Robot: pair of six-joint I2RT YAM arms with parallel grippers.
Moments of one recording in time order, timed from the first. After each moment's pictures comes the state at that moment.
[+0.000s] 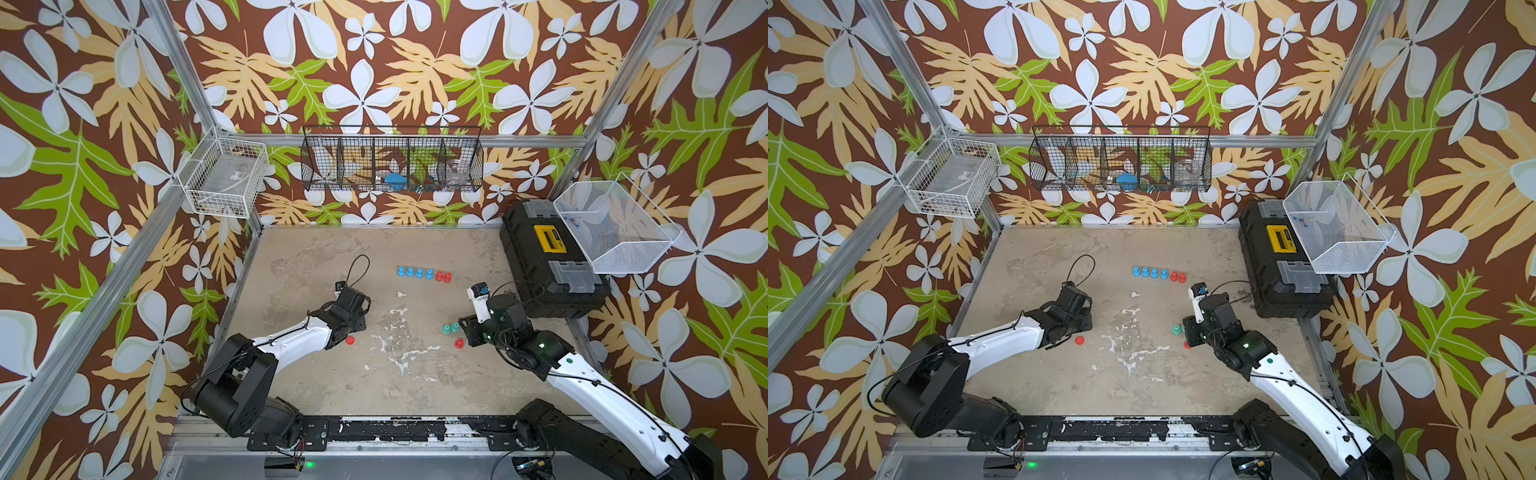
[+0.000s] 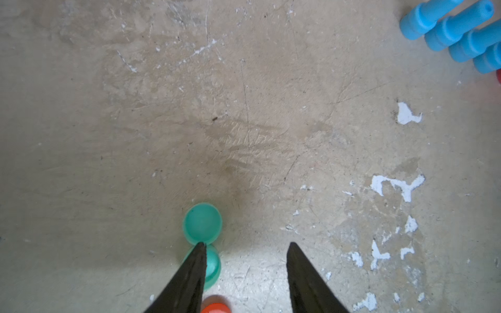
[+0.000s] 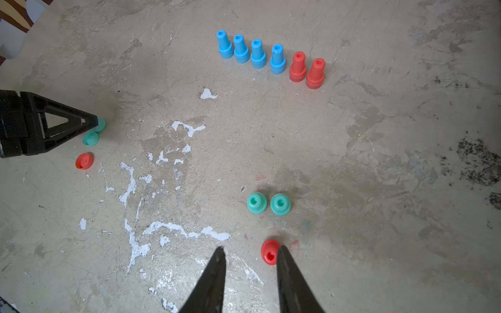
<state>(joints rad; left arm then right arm) -0.54 1.47 0.73 -0.26 -0.22 -0.67 0.53 0.91 0.69 -0.52 0.04 0.24</state>
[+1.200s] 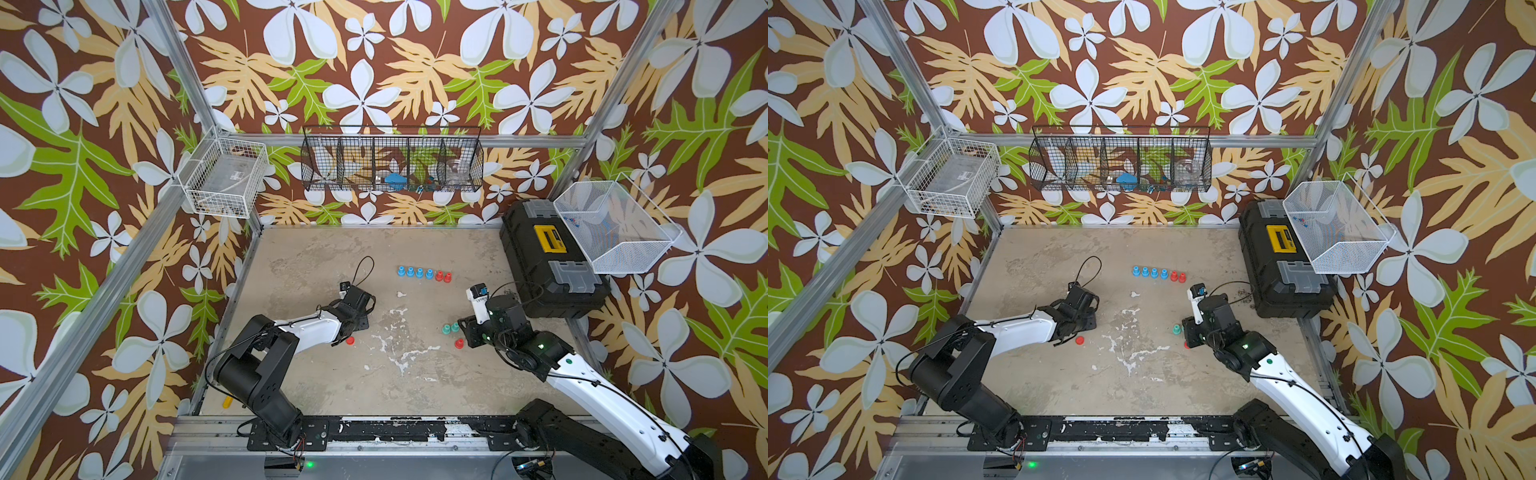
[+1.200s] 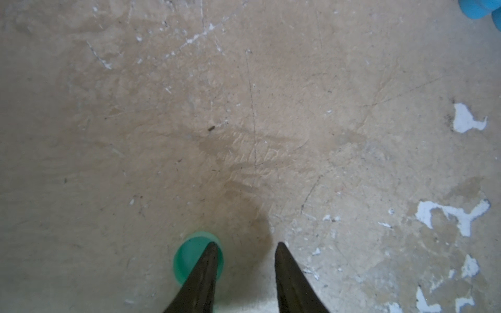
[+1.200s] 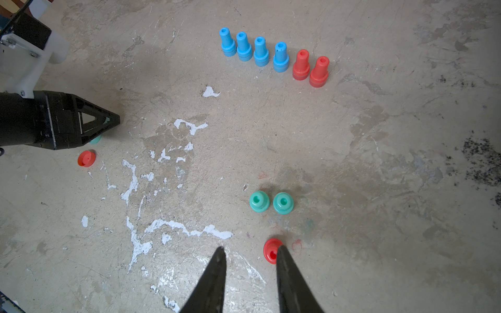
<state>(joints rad) -0.55 1.62 0.77 -0.20 -0.24 -0.67 0.54 0.91 0.68 -0.52 0.04 0.25</state>
